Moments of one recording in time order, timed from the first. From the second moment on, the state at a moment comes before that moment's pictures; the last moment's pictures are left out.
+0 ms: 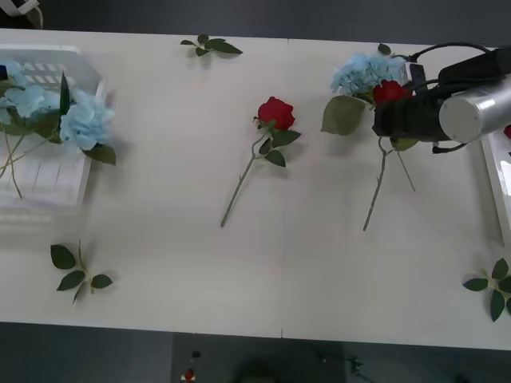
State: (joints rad) right arm -0.94 -0.93 0.94 -1.16 -1.22 0.61 1.15; left arm -0.48 0.77 0.52 -1.60 1.06 1.42 -1.89
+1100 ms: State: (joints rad) right arm -0.94 -0.95 0.94 -1.11 -1.22 0.69 1.15; left arm -0.65 0.43 -0.14 -1.61 0.70 1.33 -1.89
